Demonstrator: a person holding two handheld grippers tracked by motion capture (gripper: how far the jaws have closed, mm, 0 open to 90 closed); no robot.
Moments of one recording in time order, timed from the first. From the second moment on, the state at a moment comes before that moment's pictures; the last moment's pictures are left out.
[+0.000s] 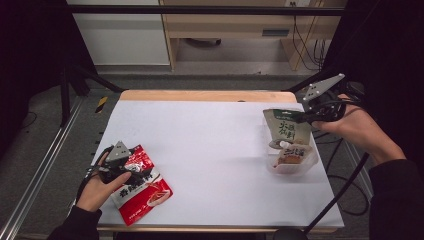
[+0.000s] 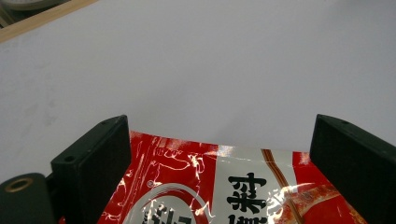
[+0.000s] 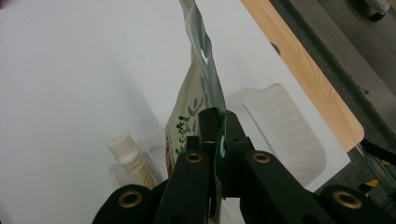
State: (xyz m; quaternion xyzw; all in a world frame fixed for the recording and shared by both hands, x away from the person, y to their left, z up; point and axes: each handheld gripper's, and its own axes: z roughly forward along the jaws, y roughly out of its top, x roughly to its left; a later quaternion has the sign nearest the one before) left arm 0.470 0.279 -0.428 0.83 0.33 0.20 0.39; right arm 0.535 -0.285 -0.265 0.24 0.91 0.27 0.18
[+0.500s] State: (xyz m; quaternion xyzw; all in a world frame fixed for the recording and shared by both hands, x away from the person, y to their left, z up) left arm 0.470 0.277 -0.432 0.84 0.33 0.20 0.39; right arm 0.548 -0.283 -0.287 0.24 0.92 0.27 0.17
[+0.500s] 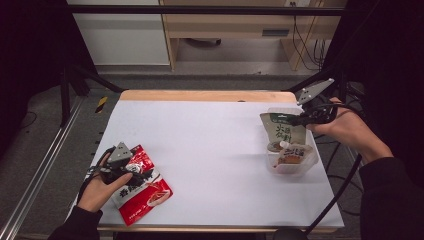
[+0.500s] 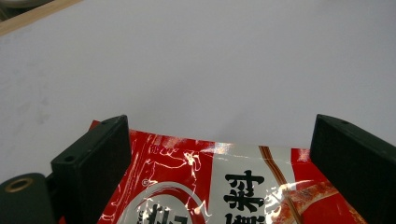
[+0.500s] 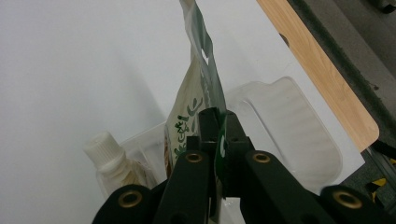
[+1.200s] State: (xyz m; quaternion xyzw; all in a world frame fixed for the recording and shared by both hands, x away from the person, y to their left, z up) left arm 0.468 0.278 -0.433 0.84 0.33 0.20 0.38; right arm 0.539 -0.306 -0.317 0.27 0.91 0.26 0.16
